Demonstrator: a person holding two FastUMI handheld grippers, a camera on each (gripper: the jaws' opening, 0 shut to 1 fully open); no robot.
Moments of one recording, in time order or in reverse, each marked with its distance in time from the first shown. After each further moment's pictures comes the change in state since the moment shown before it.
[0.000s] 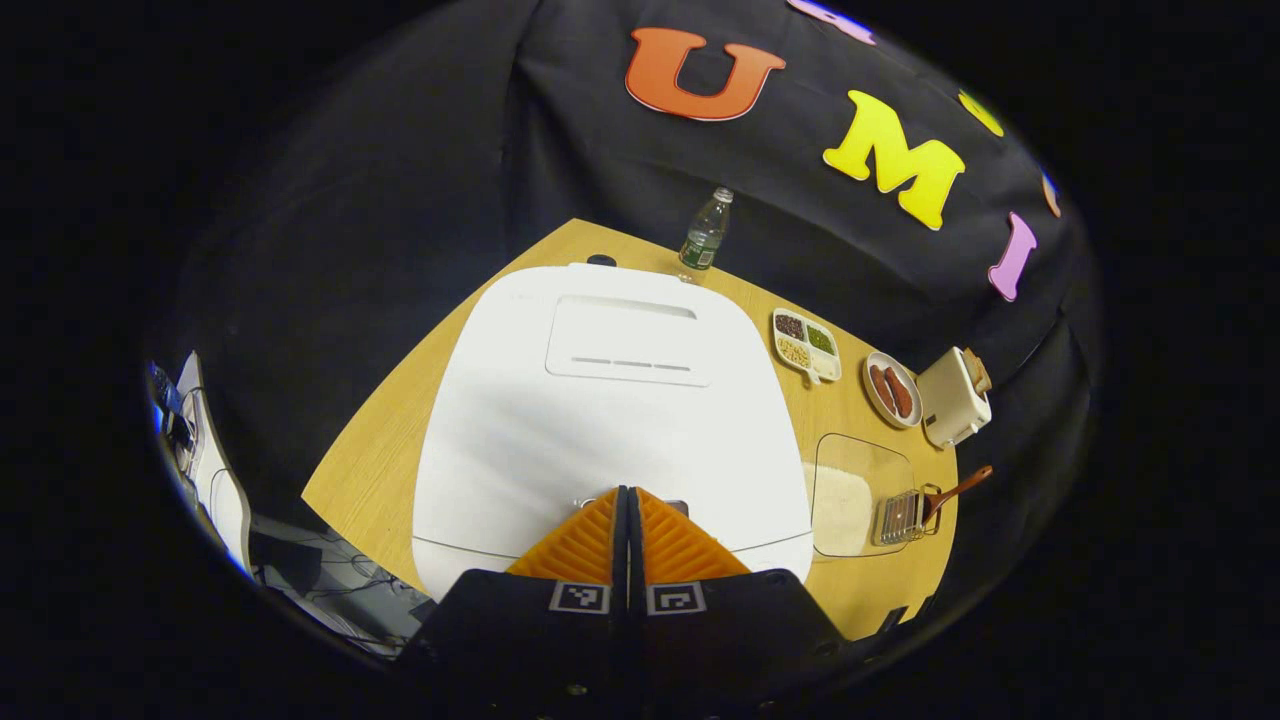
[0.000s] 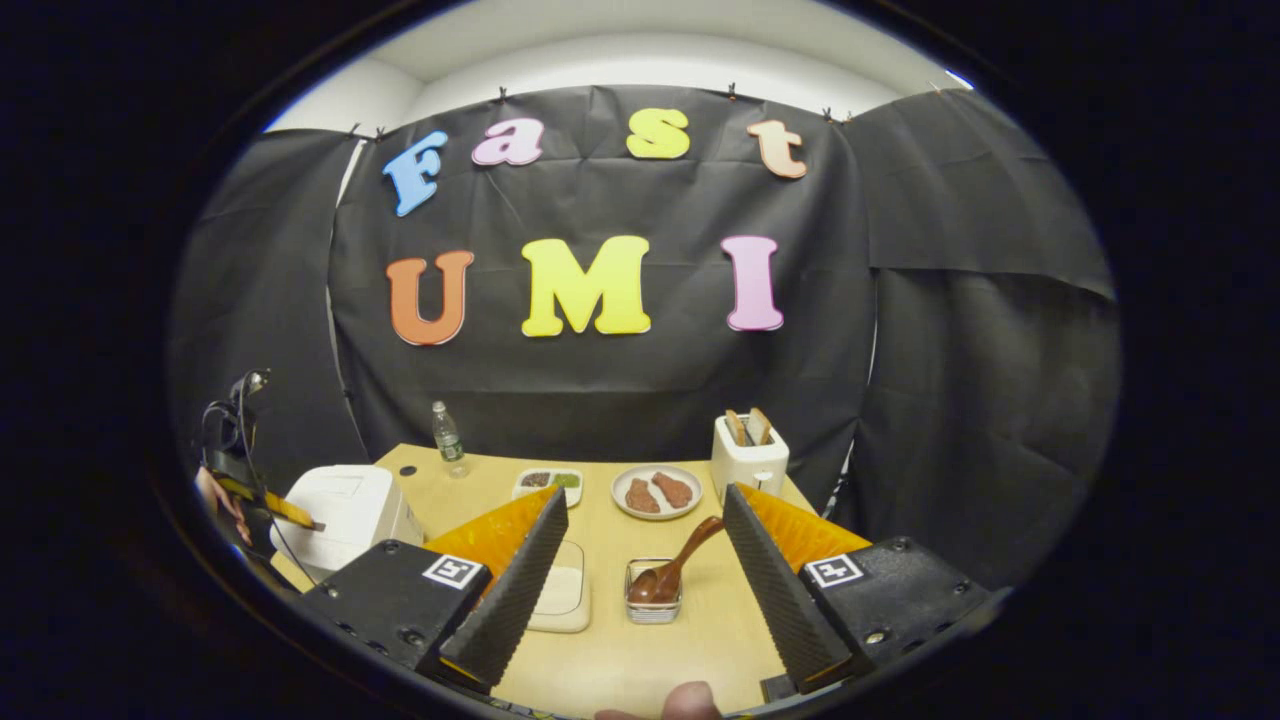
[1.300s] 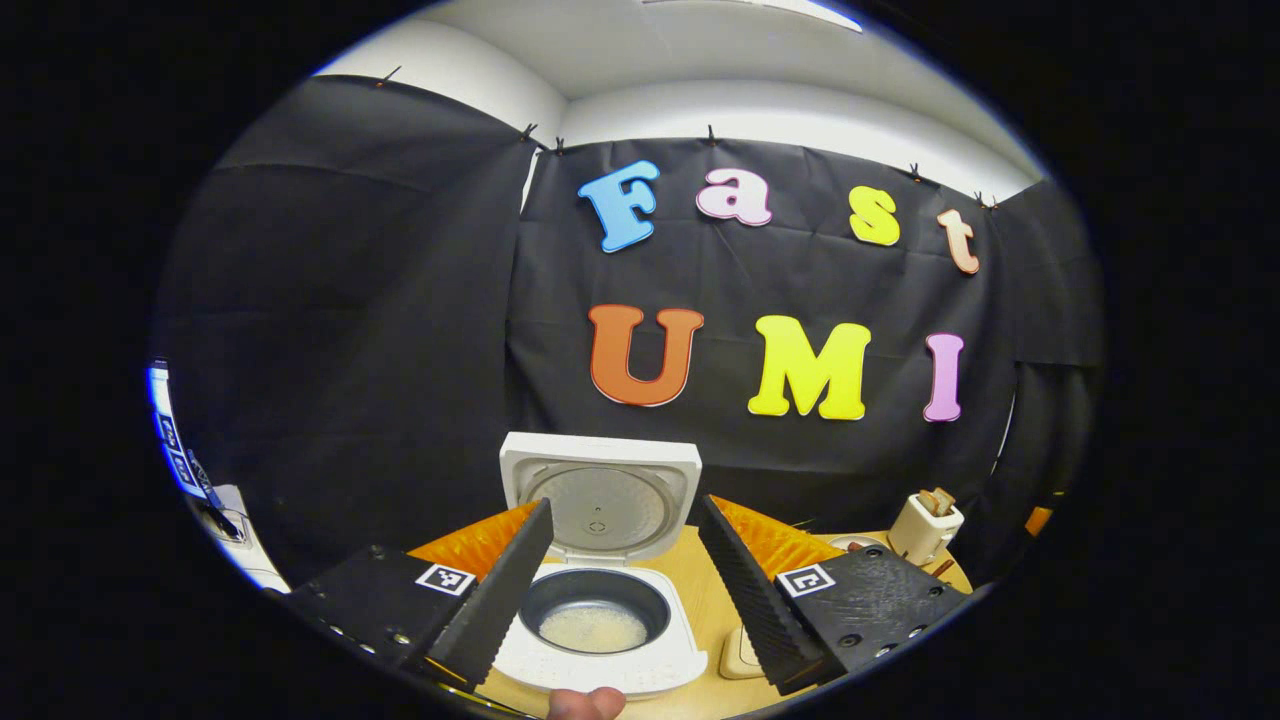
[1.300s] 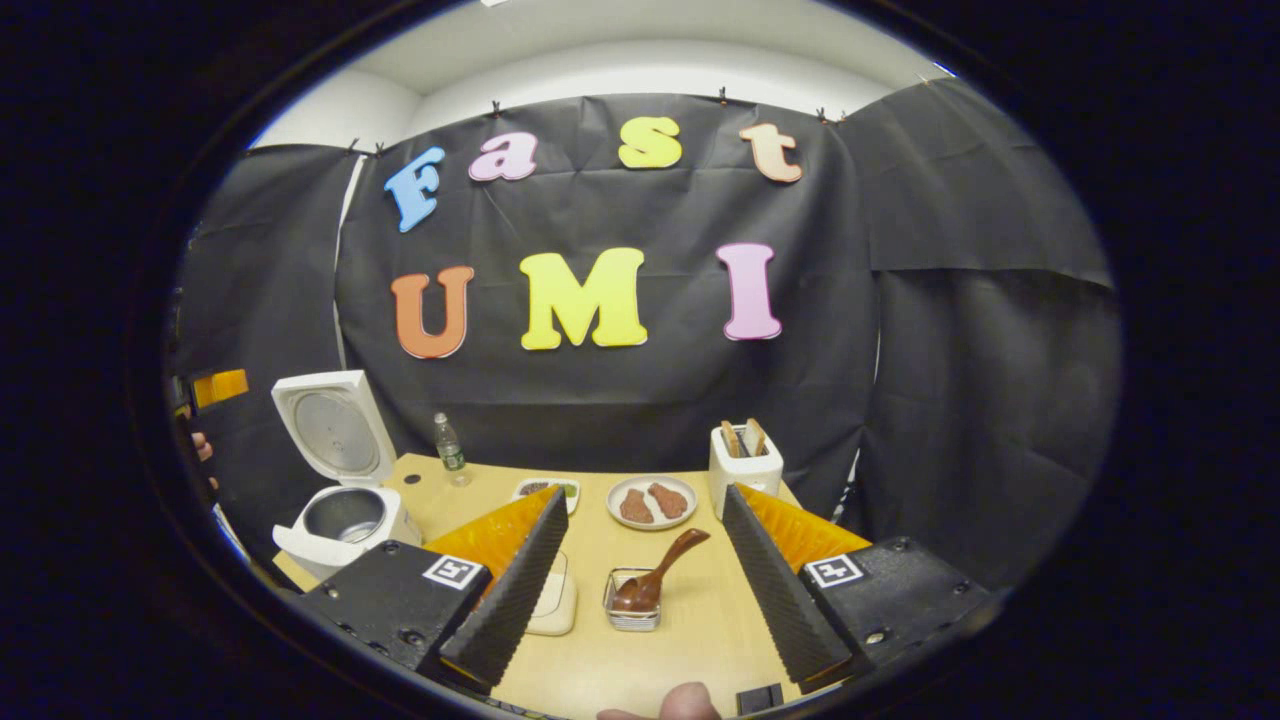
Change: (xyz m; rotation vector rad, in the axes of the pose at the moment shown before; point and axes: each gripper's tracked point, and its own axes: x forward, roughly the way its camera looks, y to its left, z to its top) left arm -0.203 -0.081 0.113 0.166 -0.850 0.015; right arm 0.008 -0.040 0.002 0.013 -0.019 0.061
